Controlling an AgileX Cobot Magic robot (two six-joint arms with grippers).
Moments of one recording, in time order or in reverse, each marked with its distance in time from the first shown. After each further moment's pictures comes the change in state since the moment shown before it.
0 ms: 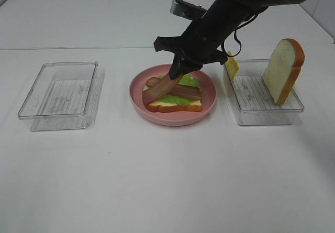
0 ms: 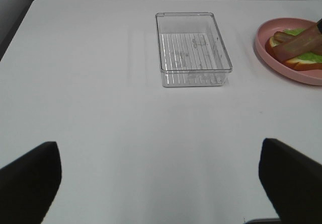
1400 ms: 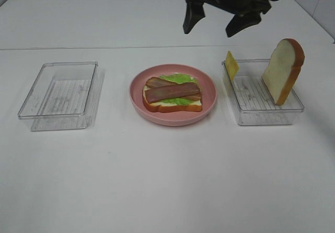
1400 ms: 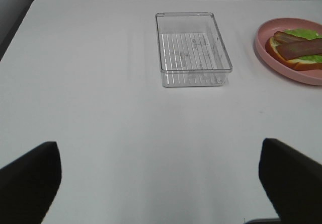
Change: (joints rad) left arm 0.000 0.000 0.000 0.000 0.000 0.000; right arm -0.085 -0.168 -0.134 -0.258 0.203 0.188
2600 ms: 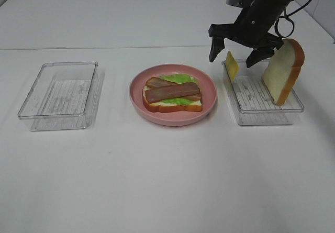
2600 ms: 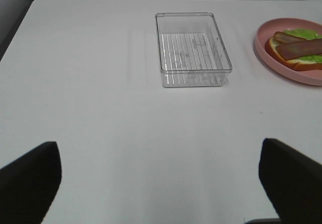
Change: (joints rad) left arm 0.000 0.000 0.000 -0.001 0.000 0.000; right arm -0.135 0.274 -0.110 -0.014 -0.031 0.046
